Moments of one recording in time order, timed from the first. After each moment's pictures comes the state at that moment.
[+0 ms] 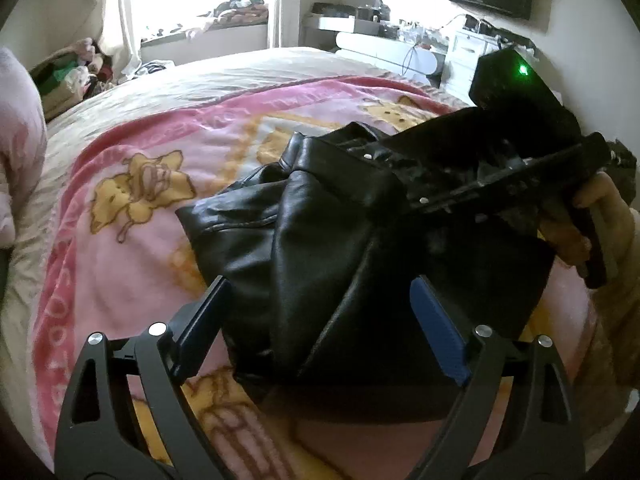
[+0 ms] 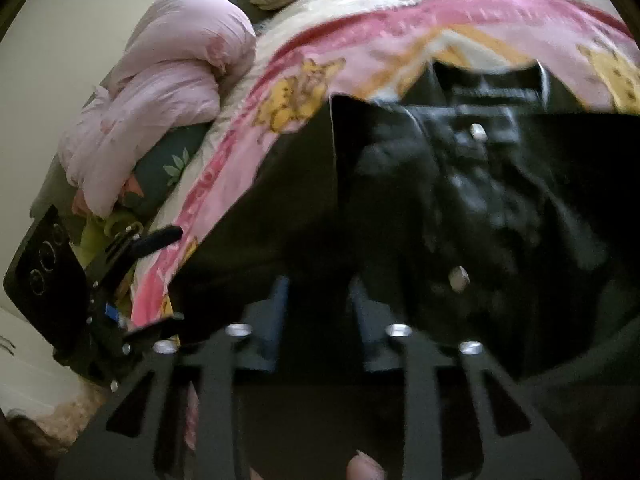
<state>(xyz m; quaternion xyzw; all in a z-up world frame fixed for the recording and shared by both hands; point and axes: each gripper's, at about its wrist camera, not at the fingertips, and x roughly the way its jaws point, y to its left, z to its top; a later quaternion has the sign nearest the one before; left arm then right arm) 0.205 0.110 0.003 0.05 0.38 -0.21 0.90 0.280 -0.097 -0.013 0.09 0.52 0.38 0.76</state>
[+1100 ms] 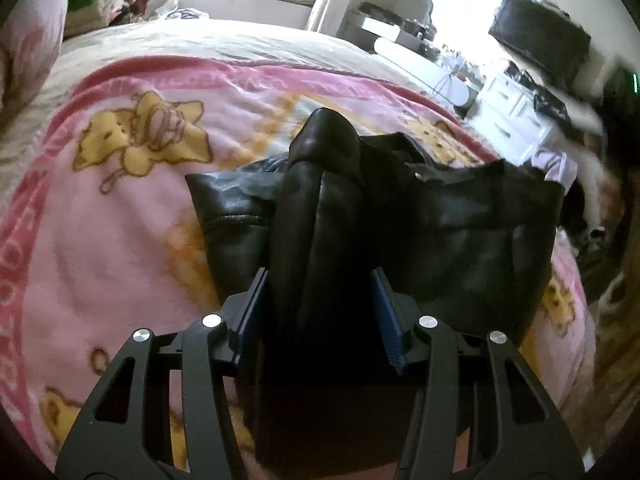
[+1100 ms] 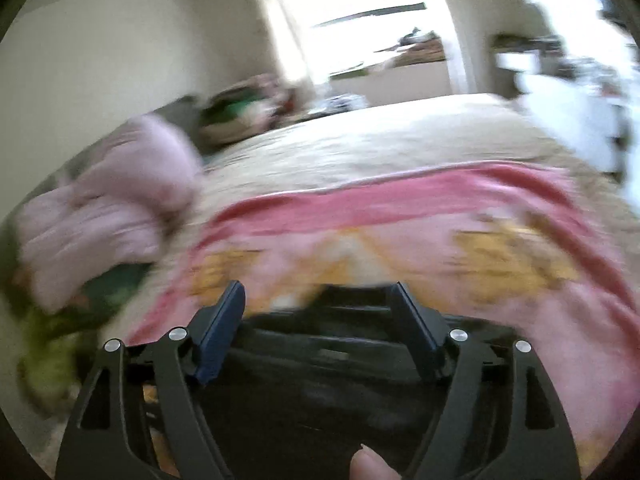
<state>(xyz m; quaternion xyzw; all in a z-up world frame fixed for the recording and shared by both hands) 0.266 0.149 -0.034 -0.09 0.41 -0.19 0.89 0.312 -0.239 0.085 0.09 0.32 0.18 0.93</state>
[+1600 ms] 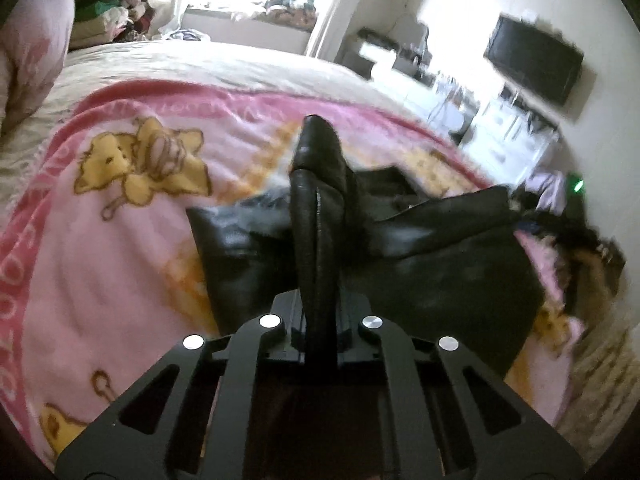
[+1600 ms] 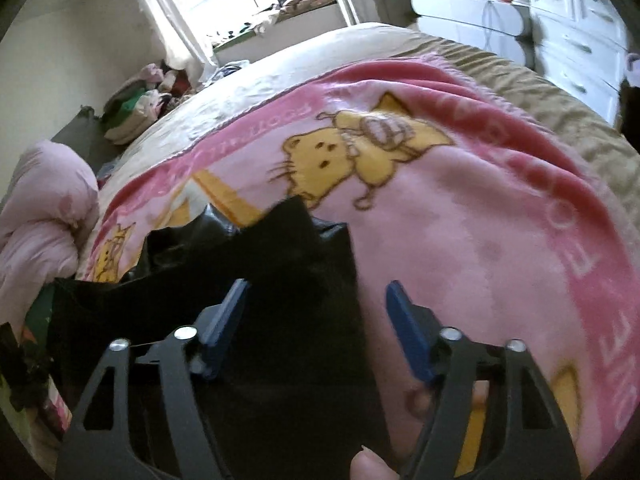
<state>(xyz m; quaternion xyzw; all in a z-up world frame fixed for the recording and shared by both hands) 0.267 0.159 -0.016 -0.12 0.36 -0.20 0.91 0.335 -0.330 -0.029 0.16 0.41 0.09 0.89</state>
